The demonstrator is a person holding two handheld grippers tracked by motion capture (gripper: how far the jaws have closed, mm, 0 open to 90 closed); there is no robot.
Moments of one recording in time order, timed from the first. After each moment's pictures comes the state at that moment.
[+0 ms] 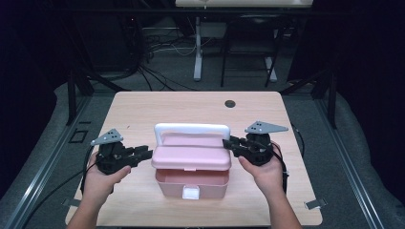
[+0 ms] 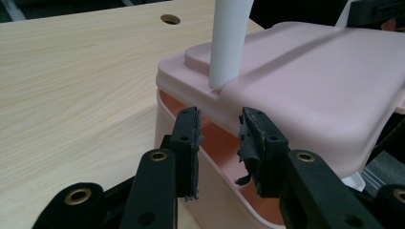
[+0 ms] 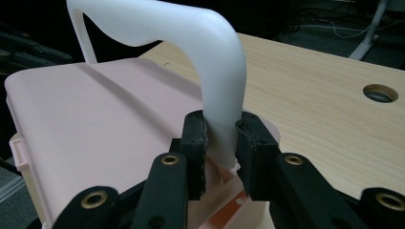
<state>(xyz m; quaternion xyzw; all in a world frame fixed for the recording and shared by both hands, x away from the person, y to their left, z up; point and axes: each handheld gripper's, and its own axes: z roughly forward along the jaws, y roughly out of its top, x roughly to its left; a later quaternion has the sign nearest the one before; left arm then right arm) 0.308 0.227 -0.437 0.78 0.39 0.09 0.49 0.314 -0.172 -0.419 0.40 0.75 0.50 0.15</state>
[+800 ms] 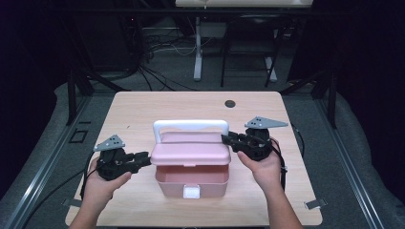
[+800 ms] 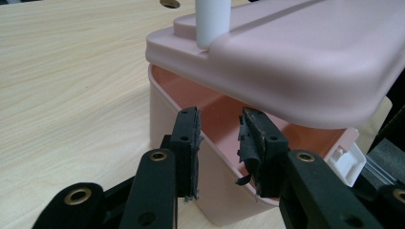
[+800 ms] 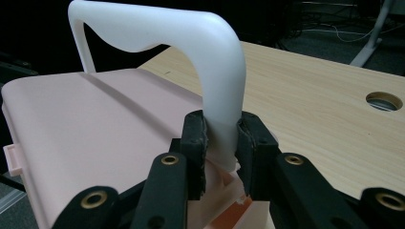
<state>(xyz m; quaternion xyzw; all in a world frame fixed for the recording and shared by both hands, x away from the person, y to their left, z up) 0.299 0.225 -0.446 0.79 0.38 0.09 0.47 0.324 -0.171 -0.415 0.40 0.75 0.51 0.14</state>
